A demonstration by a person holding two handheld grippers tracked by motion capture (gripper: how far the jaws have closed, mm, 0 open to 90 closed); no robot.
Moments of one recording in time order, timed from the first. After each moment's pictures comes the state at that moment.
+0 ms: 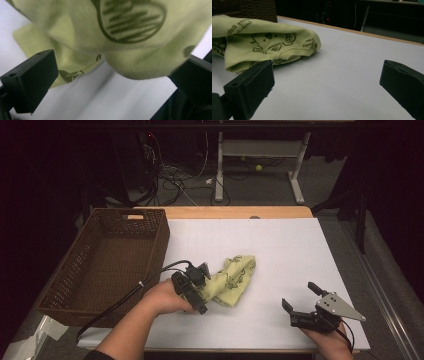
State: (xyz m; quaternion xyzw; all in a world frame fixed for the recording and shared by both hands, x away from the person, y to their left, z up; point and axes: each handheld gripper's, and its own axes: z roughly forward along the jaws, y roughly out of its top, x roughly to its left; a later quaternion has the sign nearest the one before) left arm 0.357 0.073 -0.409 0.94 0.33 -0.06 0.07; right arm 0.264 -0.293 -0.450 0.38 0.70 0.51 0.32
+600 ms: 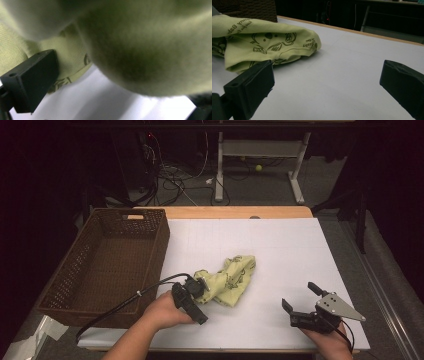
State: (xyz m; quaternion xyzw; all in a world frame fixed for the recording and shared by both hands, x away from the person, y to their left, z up) left arm 0.337 0.079 -0.445 0.94 0.32 -0.04 0.12; right arm 0.263 -0.292 -0.450 0.38 0.70 0.51 0.32
